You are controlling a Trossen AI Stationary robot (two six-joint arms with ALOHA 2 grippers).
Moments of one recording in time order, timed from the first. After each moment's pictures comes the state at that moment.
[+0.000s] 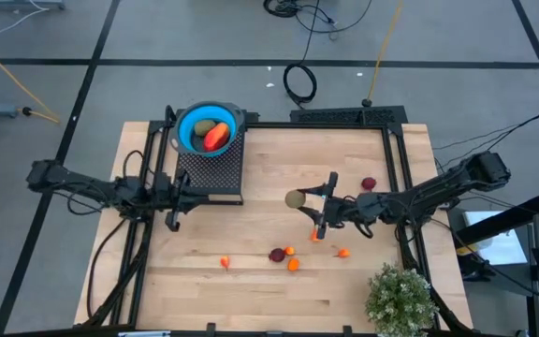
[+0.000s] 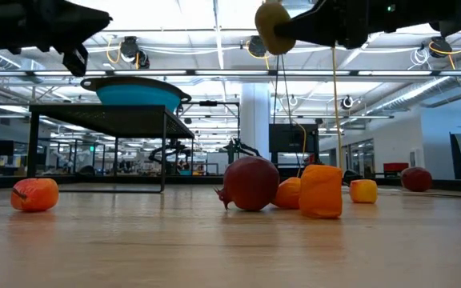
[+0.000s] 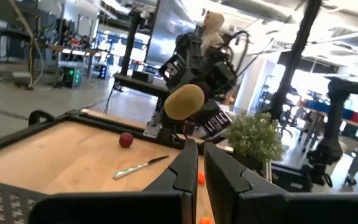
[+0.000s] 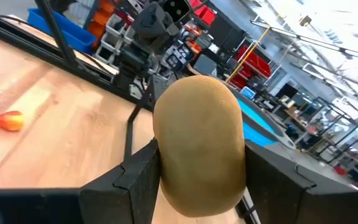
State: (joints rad) left arm -0.22 0.48 0.13 0.50 -0.21 -0.23; right arm 0.26 1.28 0.55 0.71 0.50 -0.55
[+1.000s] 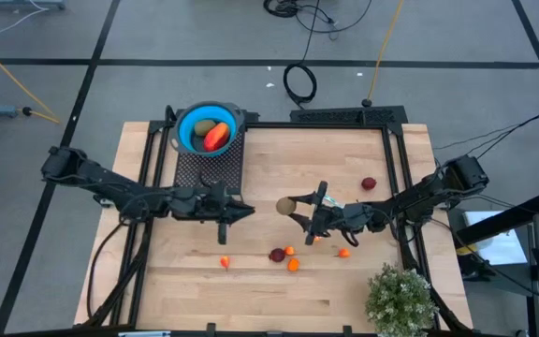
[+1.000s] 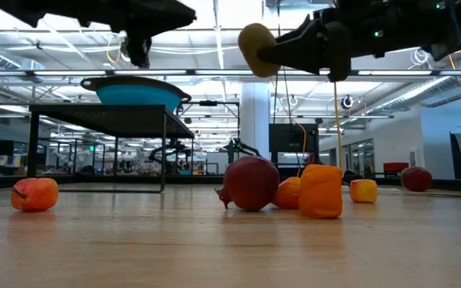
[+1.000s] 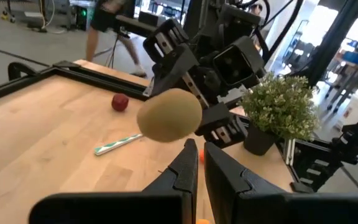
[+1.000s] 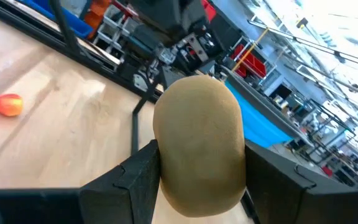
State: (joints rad) left arm -0.25 1.24 0.59 0.55 -0.27 -0.32; right arm 0.30 1.52 0.55 0.95 0.55 -0.59
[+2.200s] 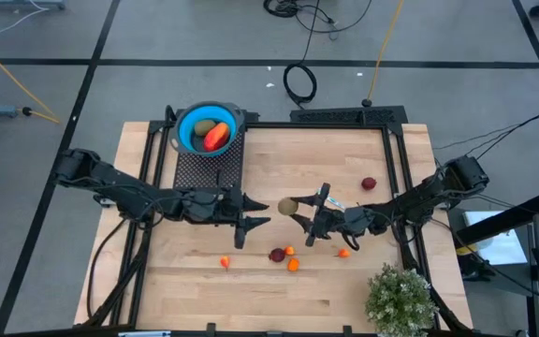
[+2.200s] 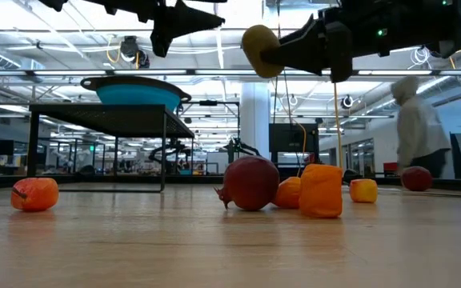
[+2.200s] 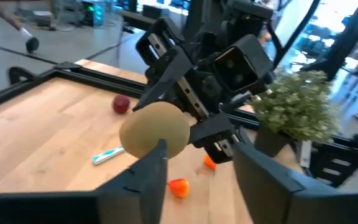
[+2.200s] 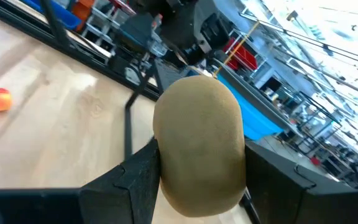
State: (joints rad) left arm -0.25 1.39 0.77 0.47 -0.31 -0.29; right arm 0.32 1.52 0.55 0.94 0.63 -0.59
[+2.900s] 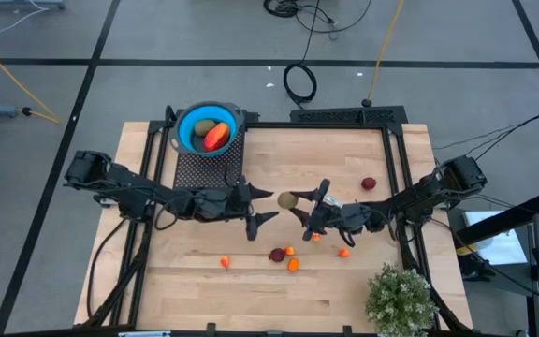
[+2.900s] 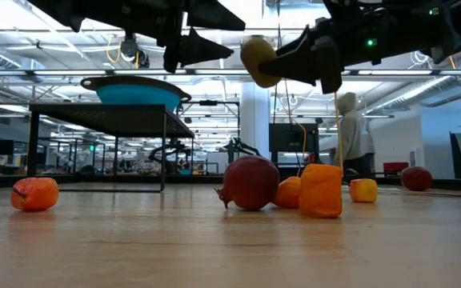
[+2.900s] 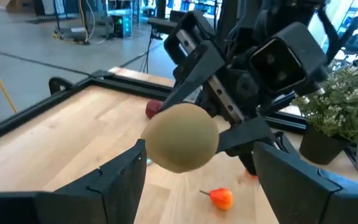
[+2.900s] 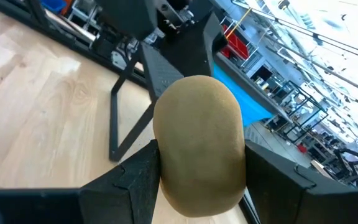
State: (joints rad) left arm -0.19 1.50 0.77 0.58 -0.37 -0.20; right arm 0.28 1.53 0.55 0.94 0.66 -0.59
